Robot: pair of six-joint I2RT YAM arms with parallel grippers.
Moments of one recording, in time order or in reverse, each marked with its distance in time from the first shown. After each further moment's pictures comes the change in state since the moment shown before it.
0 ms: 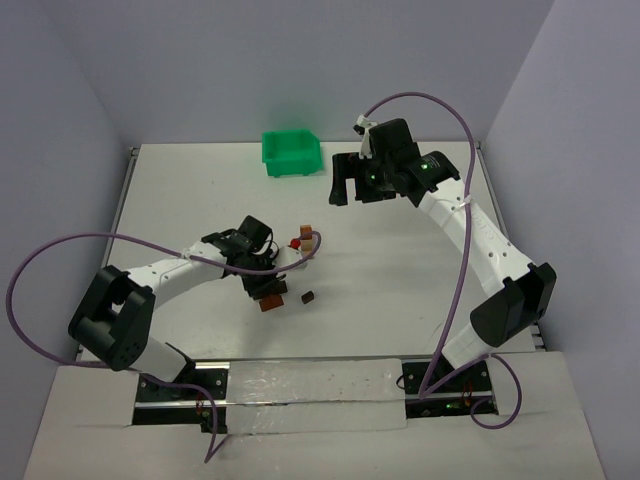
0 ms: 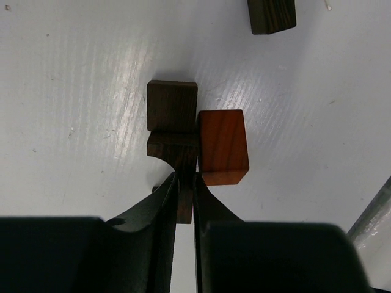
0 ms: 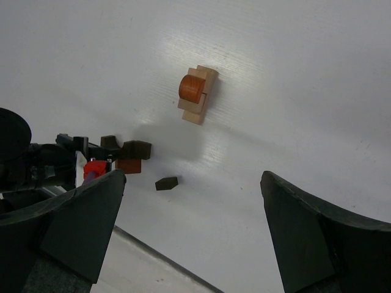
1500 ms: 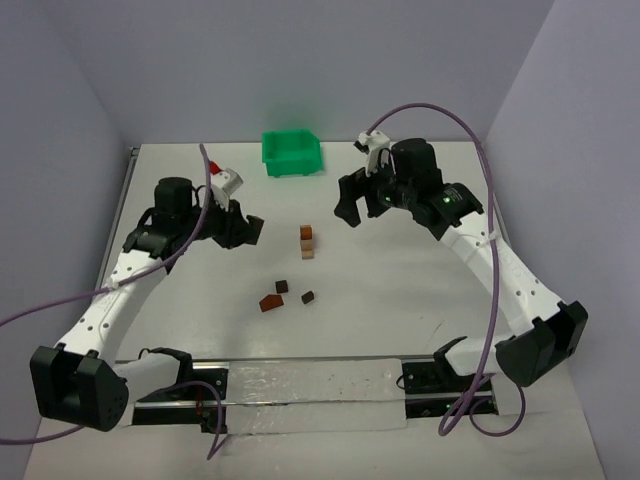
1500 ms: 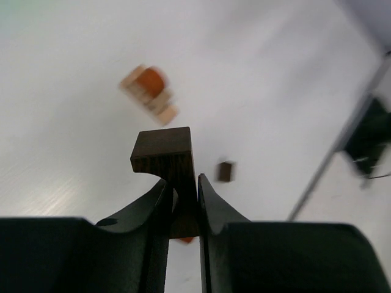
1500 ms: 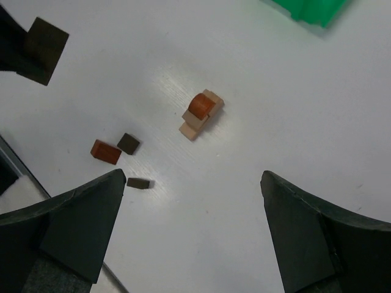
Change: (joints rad) left arm 0.367 -0.338 0.104 0.165 0.376 -0.561; right arm 0.004 -0.235 -0.268 0.243 -0.139 -0.297
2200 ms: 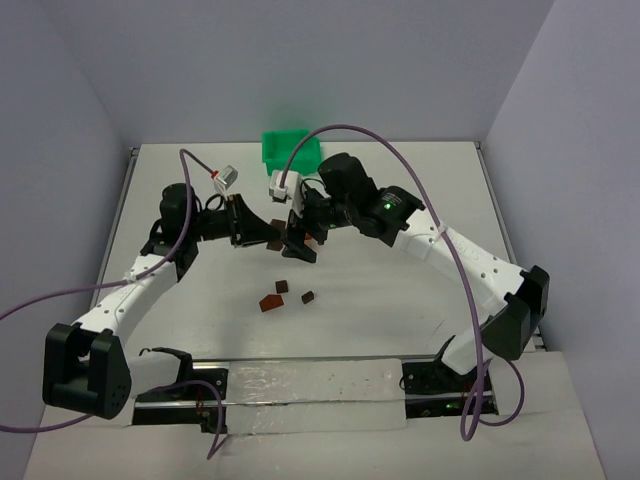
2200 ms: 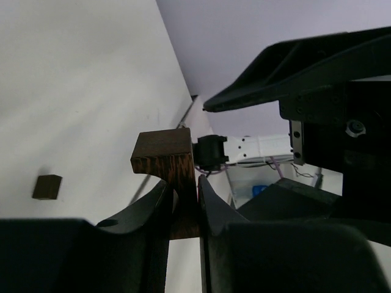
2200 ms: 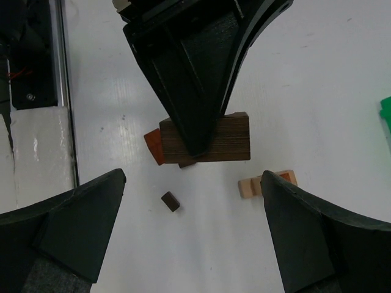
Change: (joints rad) left arm 0.001 0.051 -0.181 0.579 0.364 -0.997; right arm 0.340 0.180 0.143 0.004 -0.162 -0.385
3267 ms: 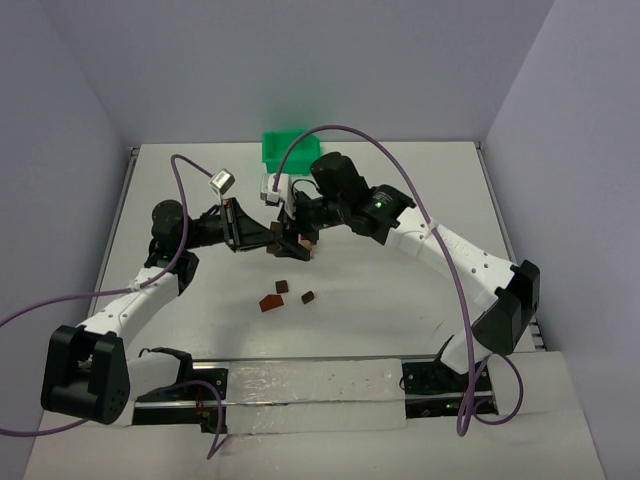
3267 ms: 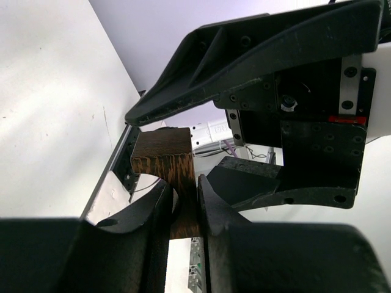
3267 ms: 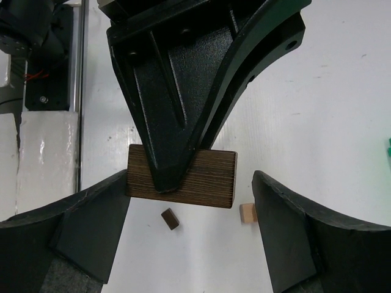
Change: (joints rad) left arm 0.002 -0.026 -0.152 0.505 0.102 -0.366; right arm 0.011 0.047 0.023 0.037 -0.083 -0.046
